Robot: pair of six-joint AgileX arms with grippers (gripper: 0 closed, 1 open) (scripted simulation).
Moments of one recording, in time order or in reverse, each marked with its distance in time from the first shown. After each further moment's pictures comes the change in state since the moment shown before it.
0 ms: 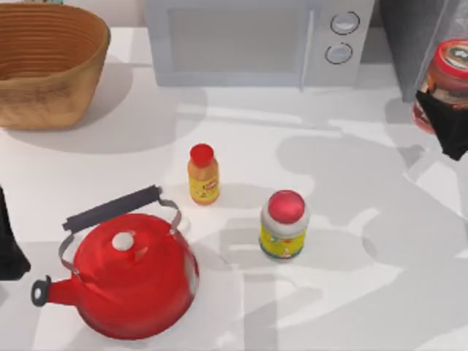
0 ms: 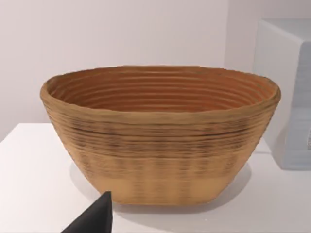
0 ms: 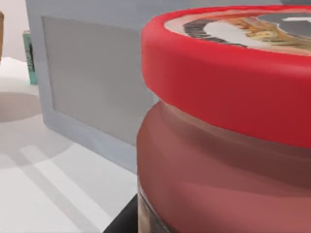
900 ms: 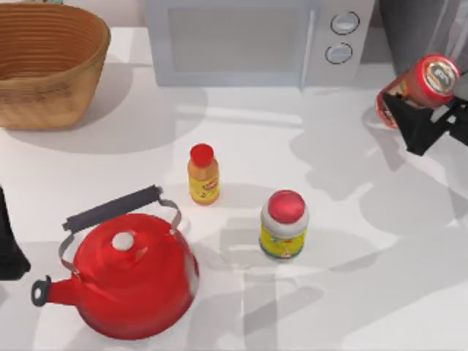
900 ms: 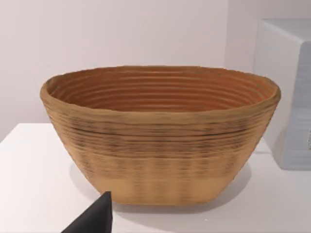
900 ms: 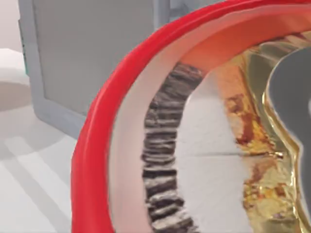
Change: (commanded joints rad) left arm 0.000 0.000 0.000 0.000 0.000 0.000; right arm 0.085 0.207 0.175 0.034 0.061 -0.005
